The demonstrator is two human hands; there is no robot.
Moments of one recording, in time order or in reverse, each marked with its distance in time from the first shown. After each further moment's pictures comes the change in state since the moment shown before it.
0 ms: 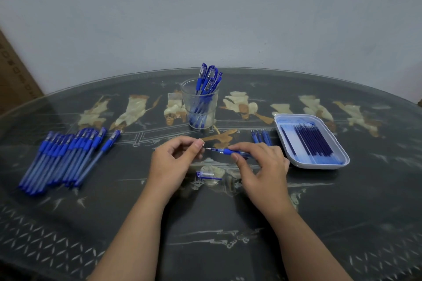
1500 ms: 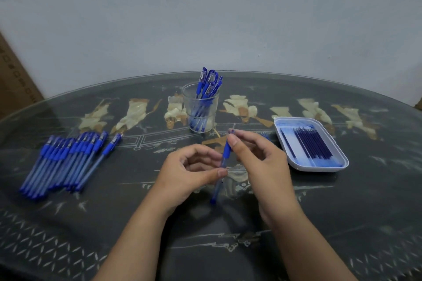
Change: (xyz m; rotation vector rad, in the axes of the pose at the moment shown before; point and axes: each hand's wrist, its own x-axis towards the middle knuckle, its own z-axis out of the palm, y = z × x) left_hand -0.018 0.015 0.000 -0.168 -0.334 -0.038; right_hand 0.014 -0.067 -0.029 0.786 -0.108 0.462
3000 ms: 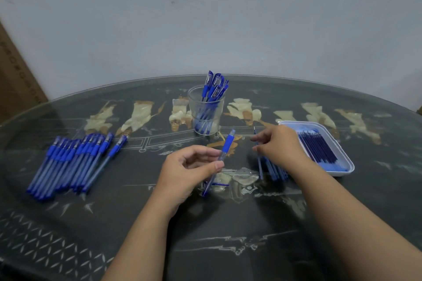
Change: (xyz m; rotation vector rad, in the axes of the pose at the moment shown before) left_hand 0.001 0.004 -0.005 -0.001 0.139 -0.035; right_hand 0.096 0.018 -0.042 -1.001 -0.106 0.061
